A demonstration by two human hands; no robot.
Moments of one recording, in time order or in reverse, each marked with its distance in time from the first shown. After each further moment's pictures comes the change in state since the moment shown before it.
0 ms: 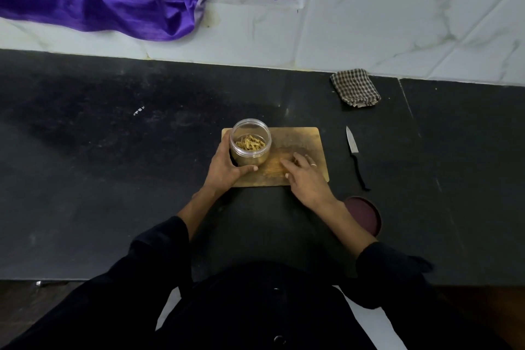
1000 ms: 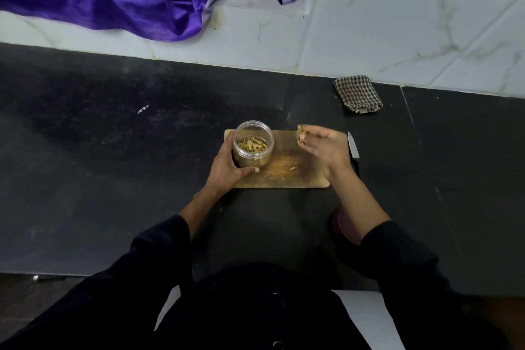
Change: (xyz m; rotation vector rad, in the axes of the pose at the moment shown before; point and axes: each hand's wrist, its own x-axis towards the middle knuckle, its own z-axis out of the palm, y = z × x) left_hand 0.001 -0.002 0.000 -0.024 0.004 0.020; right_hand 0.024 -0.005 -0.071 1.438 0.322 0.313
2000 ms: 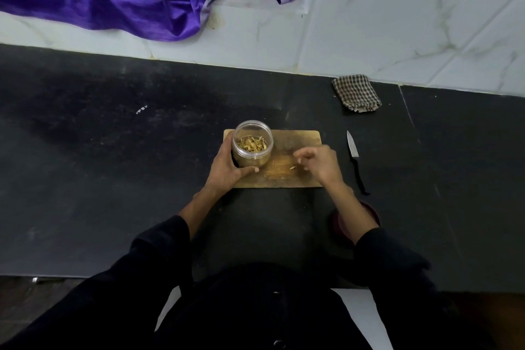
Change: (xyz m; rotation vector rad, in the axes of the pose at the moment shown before) left_hand -0.001 -0.001 0.000 0.003 -0.004 -0.001; right_hand 0.011 0.040 -0.014 -0.761 -0.111 -0.088
